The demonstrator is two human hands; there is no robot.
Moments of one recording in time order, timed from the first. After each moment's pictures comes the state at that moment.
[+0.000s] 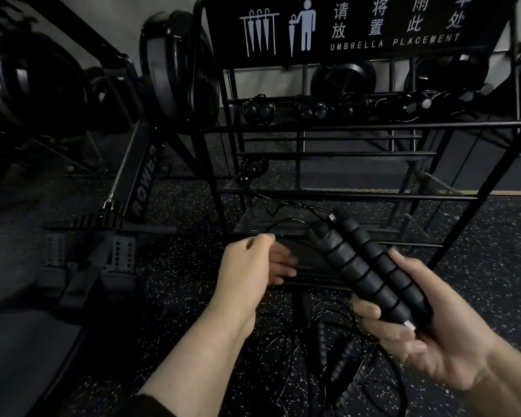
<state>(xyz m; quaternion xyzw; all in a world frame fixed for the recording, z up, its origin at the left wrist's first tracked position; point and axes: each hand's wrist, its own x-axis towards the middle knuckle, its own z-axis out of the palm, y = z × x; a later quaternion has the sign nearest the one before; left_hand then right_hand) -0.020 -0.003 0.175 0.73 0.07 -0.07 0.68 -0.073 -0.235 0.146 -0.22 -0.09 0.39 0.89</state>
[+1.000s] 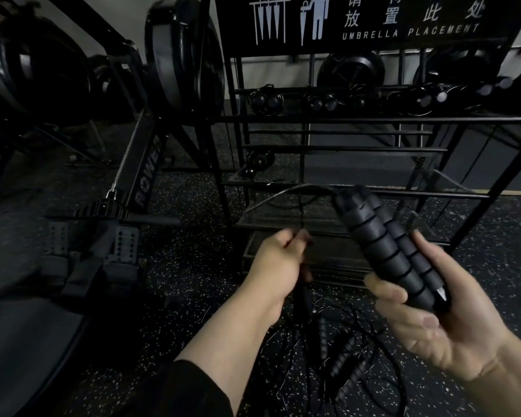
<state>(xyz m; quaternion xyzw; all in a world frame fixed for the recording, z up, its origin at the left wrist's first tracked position) -0.001 -0.025 0.145 0.72 0.03 -0.11 0.68 -0.065 -0.231 0.152 -0.16 -0.16 0.40 0.89</state>
